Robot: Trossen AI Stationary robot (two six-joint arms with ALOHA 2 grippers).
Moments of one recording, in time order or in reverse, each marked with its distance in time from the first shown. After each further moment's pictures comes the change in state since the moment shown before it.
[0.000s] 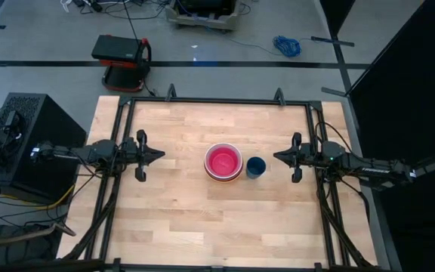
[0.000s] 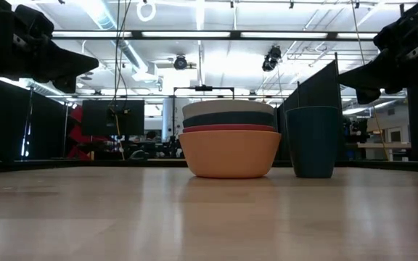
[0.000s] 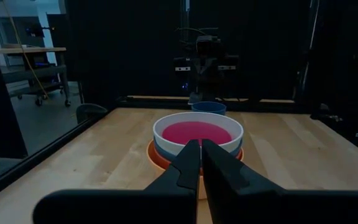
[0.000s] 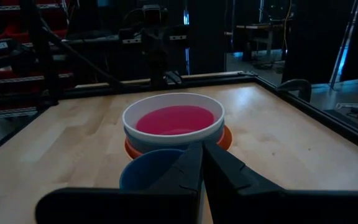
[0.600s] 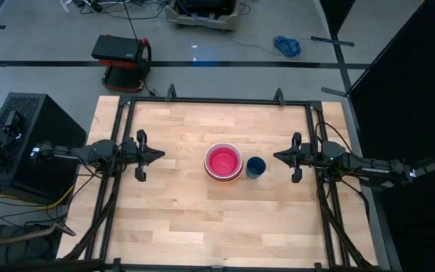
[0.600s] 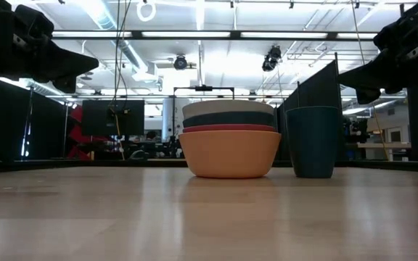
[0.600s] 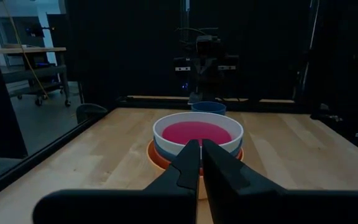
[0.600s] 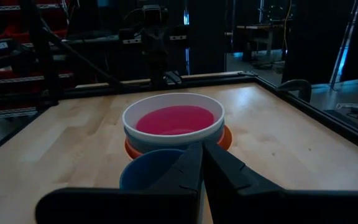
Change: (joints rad) left arm 0.000 0.000 0.000 0.000 0.000 0.000; right arm 0.000 0.000 0.000 0.001 -0.001 0.000
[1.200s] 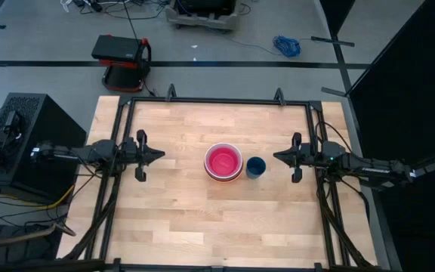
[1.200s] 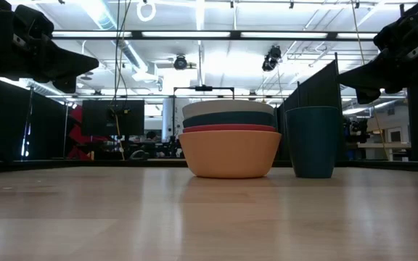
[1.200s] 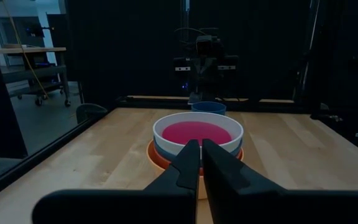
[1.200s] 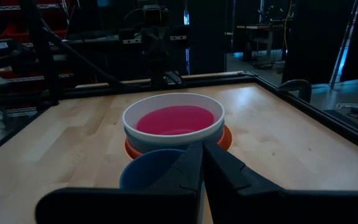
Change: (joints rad) left arm 0.000 0.000 0.000 0.000 0.000 0.000; right arm 0.000 0.000 0.000 0.000 0.000 0.000
